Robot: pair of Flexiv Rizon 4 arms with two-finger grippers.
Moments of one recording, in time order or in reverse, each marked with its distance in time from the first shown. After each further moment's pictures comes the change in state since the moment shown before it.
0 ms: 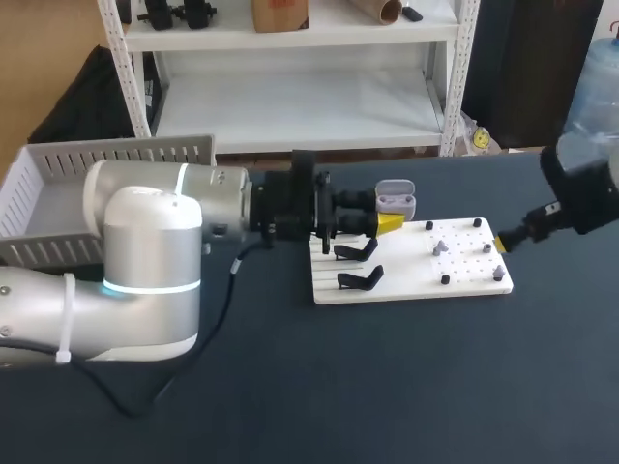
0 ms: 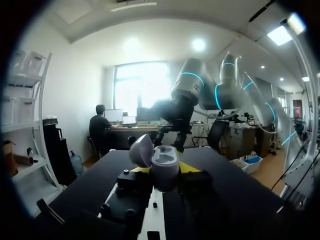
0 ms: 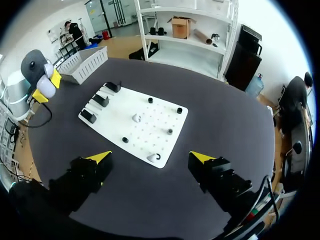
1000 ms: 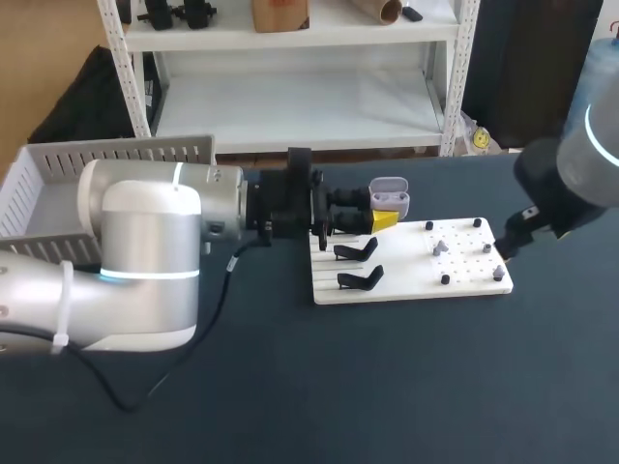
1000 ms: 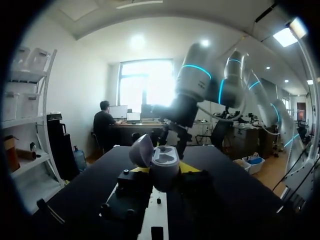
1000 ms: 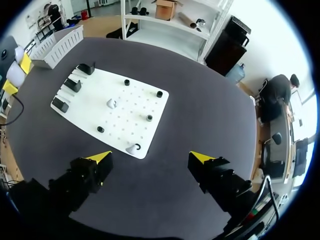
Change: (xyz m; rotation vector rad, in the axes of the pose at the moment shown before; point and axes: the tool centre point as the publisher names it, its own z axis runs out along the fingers) left arm 0.005 0.010 -0.005 -0.031 0.021 -0.031; right arm 0.010 -0.019 0.011 0.231 0.180 0.012
